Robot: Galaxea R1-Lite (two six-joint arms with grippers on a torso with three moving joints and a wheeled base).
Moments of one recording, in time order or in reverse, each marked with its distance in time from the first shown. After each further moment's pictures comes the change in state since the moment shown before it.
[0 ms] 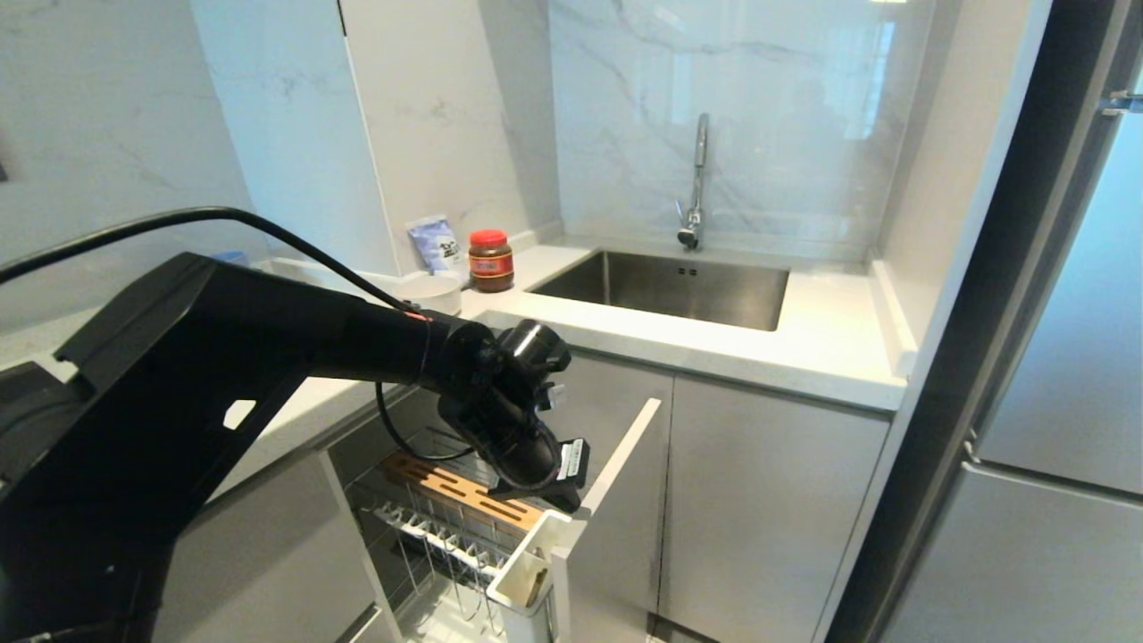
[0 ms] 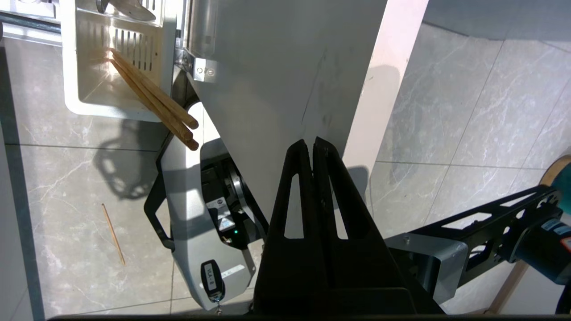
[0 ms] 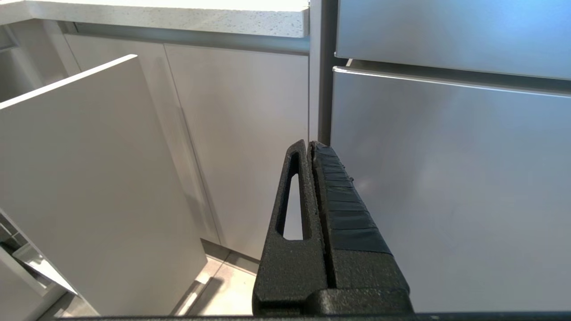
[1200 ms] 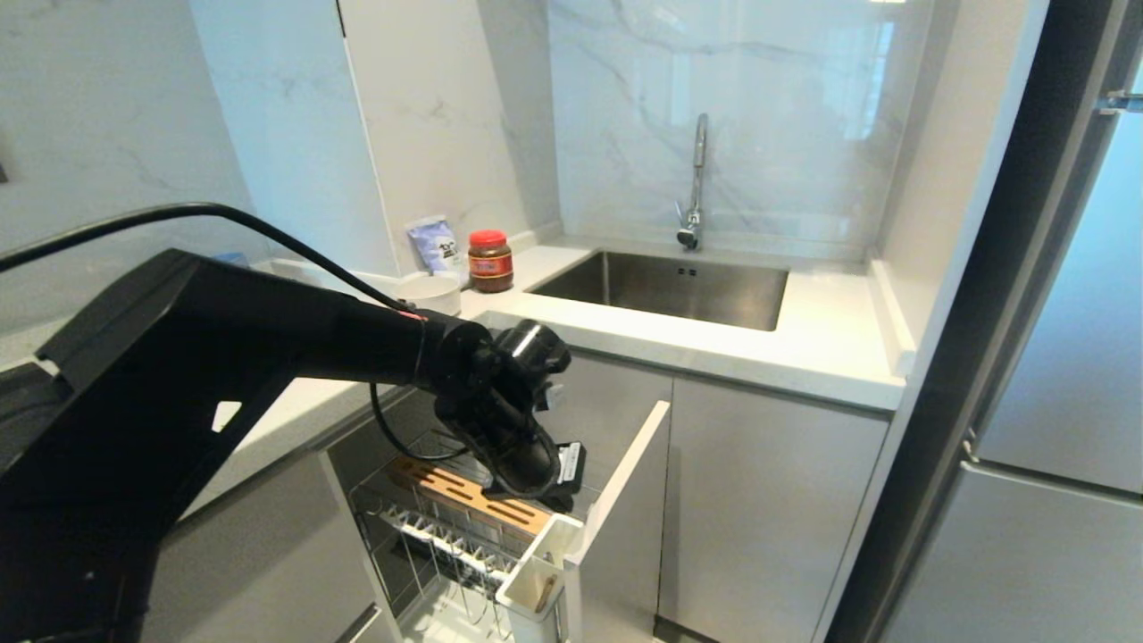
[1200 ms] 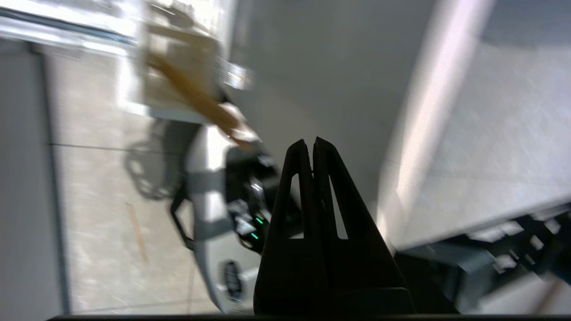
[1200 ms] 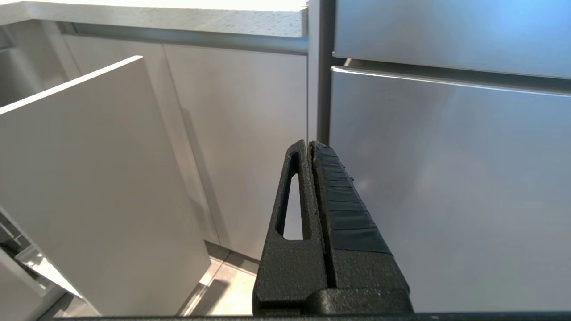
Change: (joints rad) left arm 0.019 -0.025 0.021 0.002 0.079 0.032; right arm 0.001 0.000 0.000 0.000 0.000 0.000
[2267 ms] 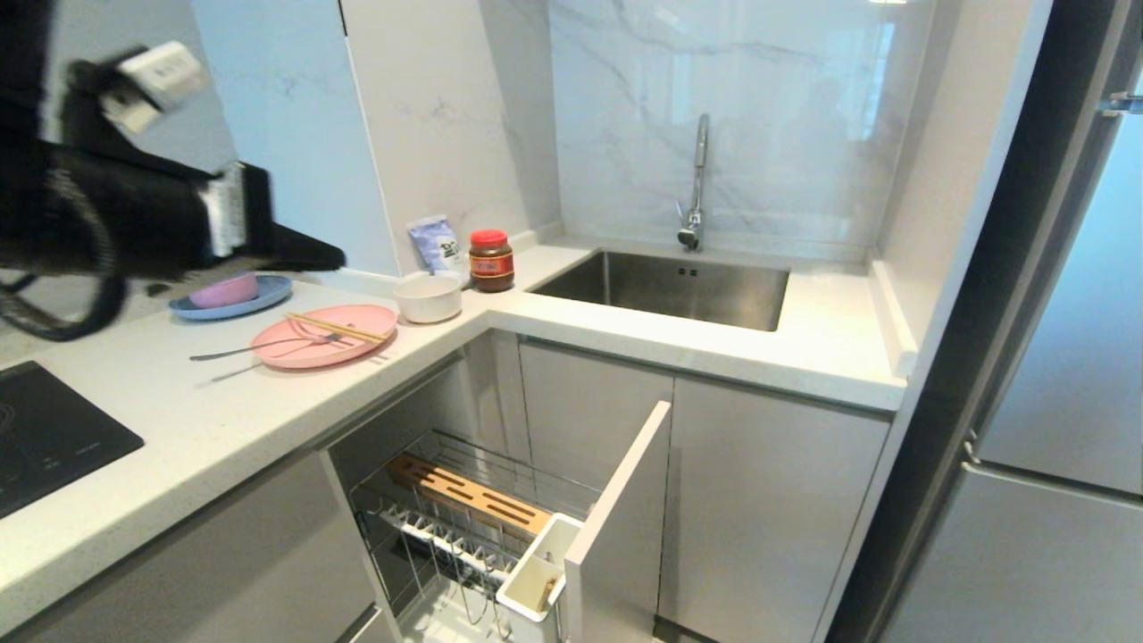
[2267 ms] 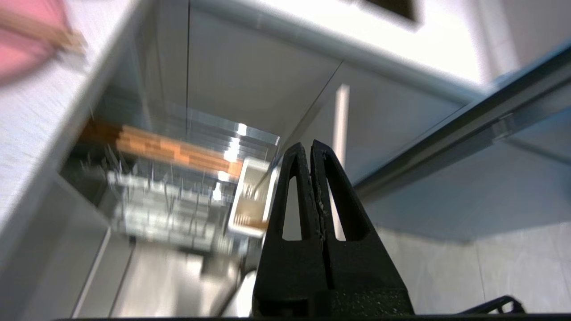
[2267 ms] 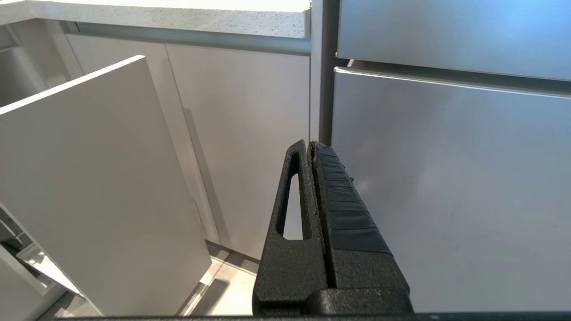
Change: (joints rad) left arm 0.246 -0.758 0.004 -0.002 0.082 0.124; right arm 0.000 0.000 0.000 0.000 0.000 0.000
